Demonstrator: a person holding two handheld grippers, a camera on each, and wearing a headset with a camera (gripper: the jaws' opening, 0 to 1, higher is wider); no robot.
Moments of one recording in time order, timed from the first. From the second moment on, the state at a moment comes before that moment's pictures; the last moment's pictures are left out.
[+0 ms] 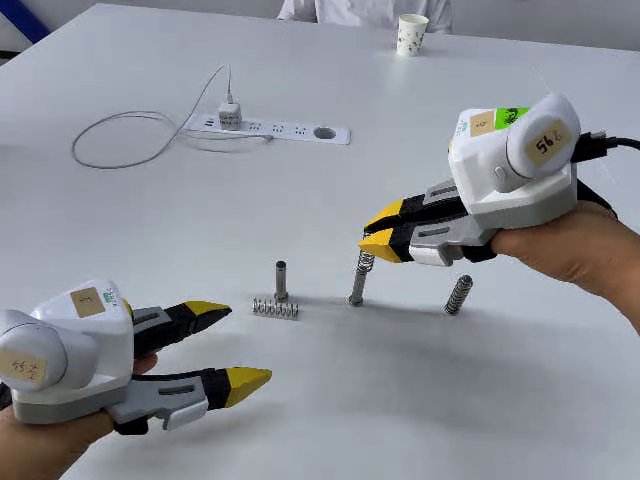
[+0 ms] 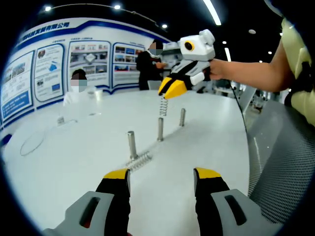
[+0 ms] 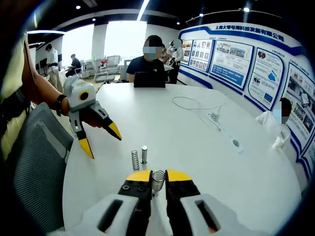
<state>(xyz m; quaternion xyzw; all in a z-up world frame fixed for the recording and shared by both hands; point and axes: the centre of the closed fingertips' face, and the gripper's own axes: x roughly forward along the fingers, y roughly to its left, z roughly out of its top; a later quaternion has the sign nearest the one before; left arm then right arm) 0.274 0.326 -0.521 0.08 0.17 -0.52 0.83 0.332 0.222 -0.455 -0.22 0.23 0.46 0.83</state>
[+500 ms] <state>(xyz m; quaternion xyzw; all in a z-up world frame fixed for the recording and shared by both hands) 0.275 0.326 -0.521 0.08 0.17 -0.52 0.83 0.336 0.222 -0.461 -0.21 0.24 0.46 0.83</state>
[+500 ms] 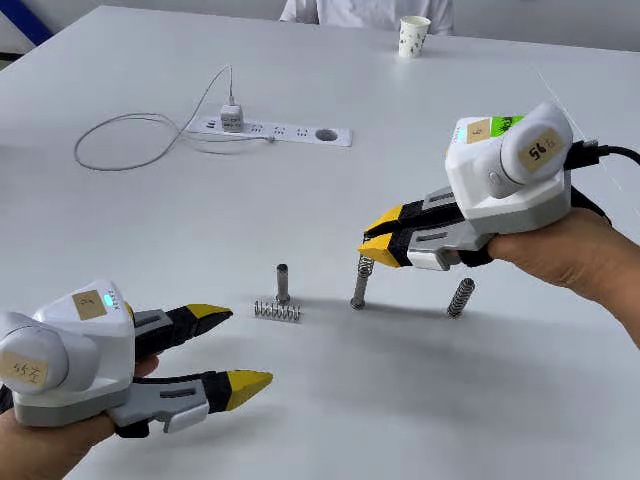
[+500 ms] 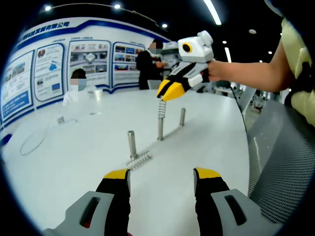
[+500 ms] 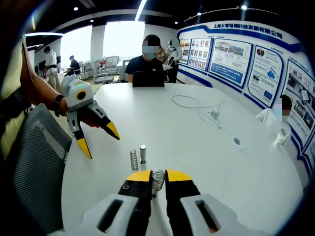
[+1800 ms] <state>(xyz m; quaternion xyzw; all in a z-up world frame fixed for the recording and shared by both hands) 0.274 0.327 -0.525 0.08 0.18 -0.52 0.83 0.340 0.222 -0.499 -0.20 0.27 0.46 0.83</state>
